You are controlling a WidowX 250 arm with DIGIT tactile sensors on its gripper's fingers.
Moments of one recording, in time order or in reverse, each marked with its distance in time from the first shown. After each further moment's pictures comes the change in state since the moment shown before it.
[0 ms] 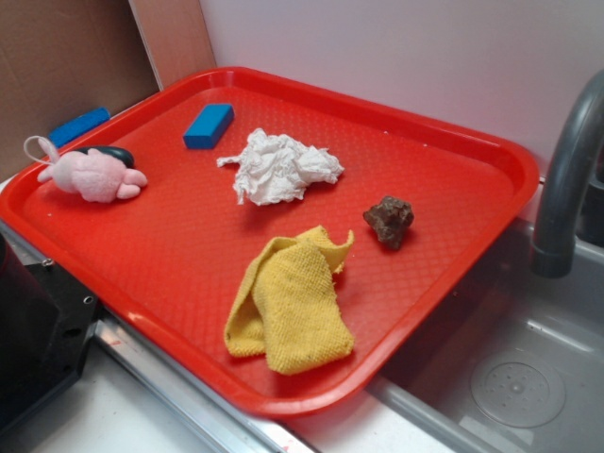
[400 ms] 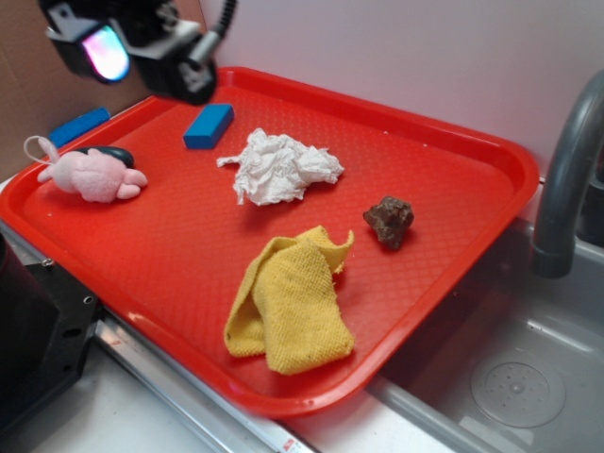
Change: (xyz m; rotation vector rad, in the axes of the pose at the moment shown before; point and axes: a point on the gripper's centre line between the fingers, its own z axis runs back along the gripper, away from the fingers) arm 0.025 -0.068 -0.086 -0.046 -0.016 0.097
